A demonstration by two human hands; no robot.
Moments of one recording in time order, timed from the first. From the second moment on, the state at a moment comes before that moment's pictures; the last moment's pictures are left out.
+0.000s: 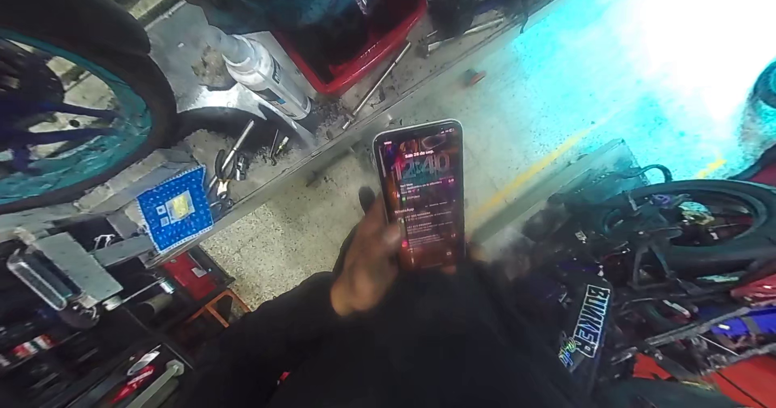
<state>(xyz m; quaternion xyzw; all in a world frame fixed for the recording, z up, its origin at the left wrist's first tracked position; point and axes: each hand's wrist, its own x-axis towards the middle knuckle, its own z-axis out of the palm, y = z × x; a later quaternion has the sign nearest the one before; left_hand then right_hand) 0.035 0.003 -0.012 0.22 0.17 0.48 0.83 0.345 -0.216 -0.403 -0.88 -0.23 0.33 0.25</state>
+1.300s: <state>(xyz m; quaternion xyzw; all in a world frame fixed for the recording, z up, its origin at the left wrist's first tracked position) 0.027 -0.002 -0.015 0.27 0.16 0.49 0.81 0.338 -0.148 -0.311 -0.85 0.00 0.50 0.14</state>
